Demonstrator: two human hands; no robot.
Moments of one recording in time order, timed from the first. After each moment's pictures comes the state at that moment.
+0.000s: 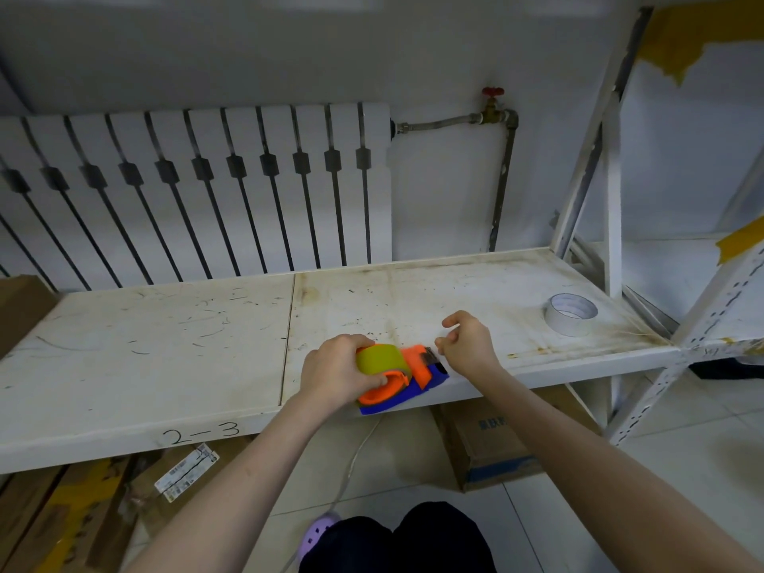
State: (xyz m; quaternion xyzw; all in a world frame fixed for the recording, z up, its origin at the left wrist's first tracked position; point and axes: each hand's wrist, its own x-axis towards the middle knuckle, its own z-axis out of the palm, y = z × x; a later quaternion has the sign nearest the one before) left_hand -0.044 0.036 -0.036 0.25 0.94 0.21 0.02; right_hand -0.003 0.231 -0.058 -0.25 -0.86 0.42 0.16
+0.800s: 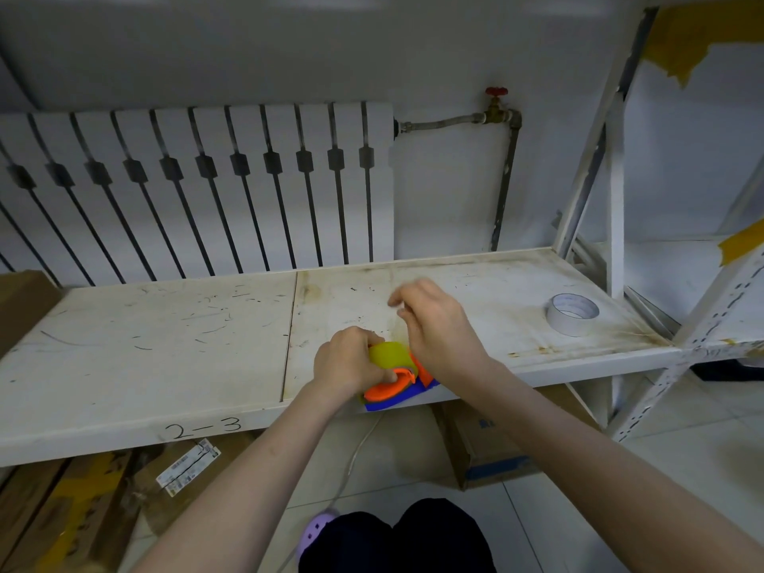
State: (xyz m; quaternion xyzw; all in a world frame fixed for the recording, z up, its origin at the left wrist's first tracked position) left_hand -0.046 0.051 -0.032 0.22 0.95 0.23 0.05; right_hand 0.029 0.168 0.012 0.07 -0.92 0.22 0.31
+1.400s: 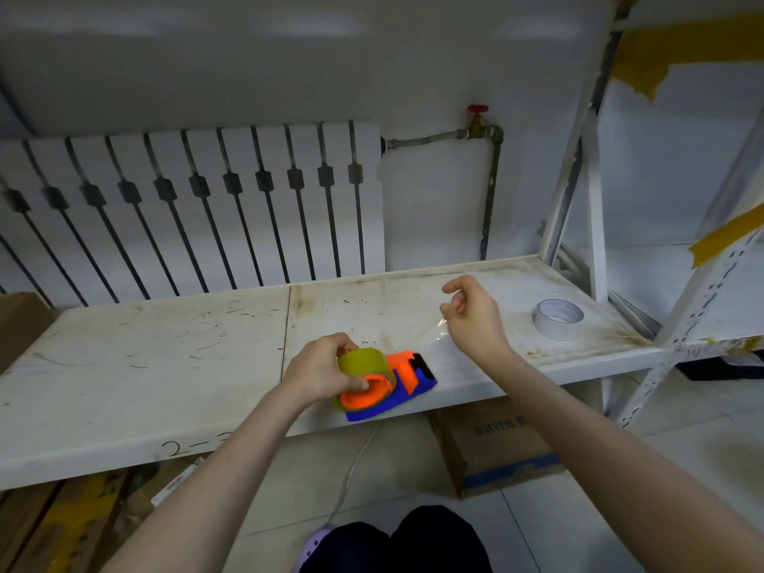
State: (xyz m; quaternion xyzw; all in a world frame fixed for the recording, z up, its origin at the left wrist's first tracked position) left_hand -0.067 0.021 -0.031 0.25 0.92 0.28 0.09; right_hand 0.019 0.233 0.001 -0.16 -0.84 0.44 0.28
